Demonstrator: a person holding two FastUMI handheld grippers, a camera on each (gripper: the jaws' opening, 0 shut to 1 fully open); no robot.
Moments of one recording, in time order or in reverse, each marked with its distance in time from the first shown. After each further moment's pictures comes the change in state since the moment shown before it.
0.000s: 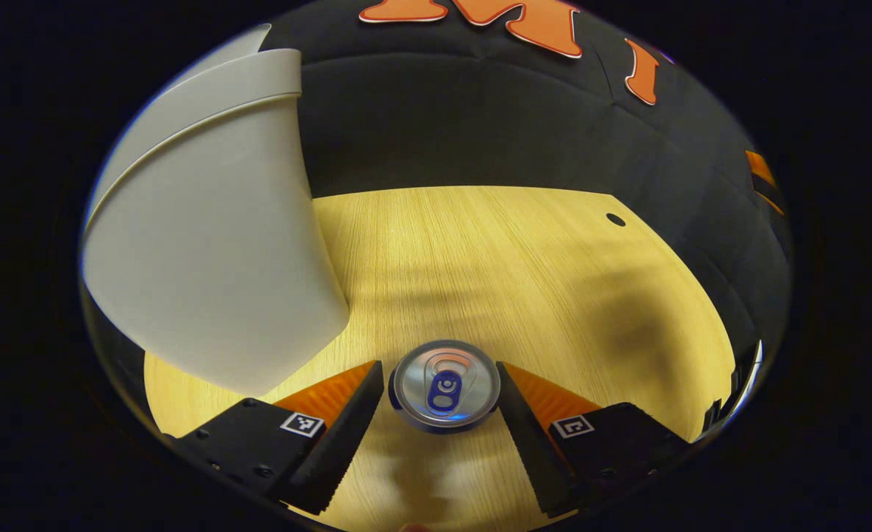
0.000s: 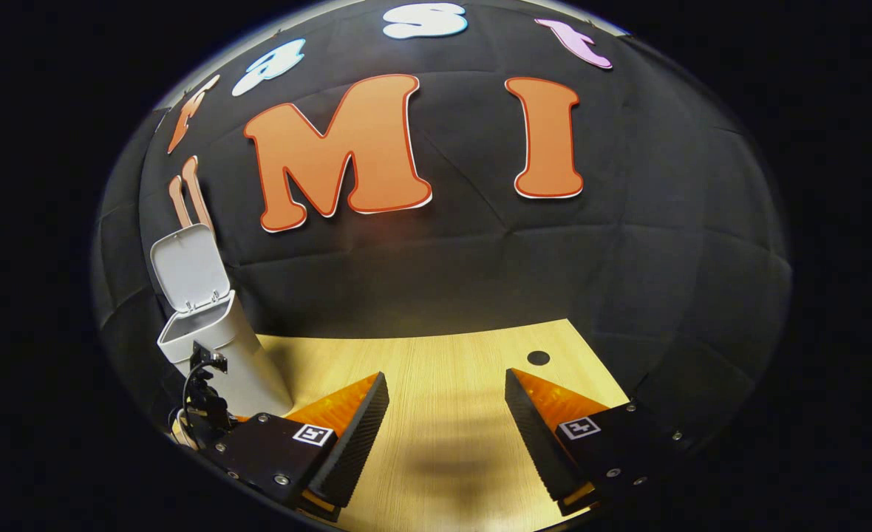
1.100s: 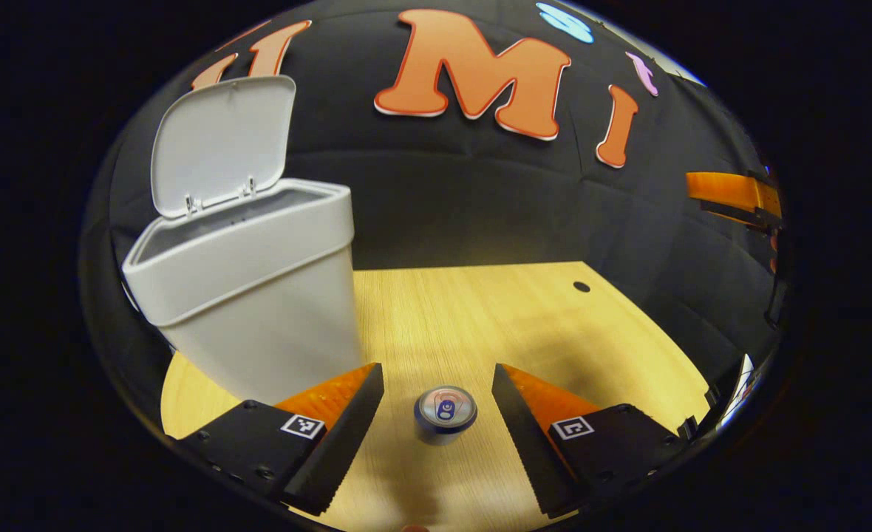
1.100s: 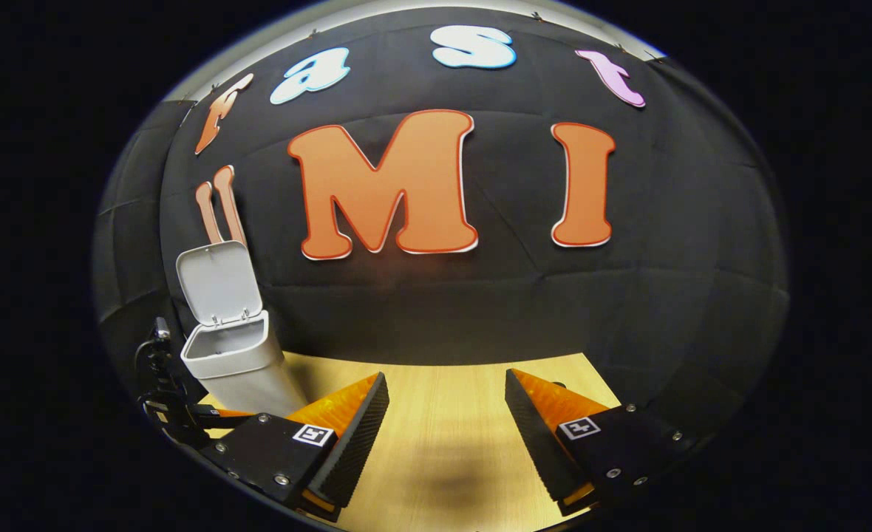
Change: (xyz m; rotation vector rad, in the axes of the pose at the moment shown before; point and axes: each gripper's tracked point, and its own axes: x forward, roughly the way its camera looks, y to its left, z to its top) left arm -0.083 -0.006 0.057 -0.006 -0.248 -0.053; right arm -0.027 0.046 0.043 -0.060 -0.107 0.031
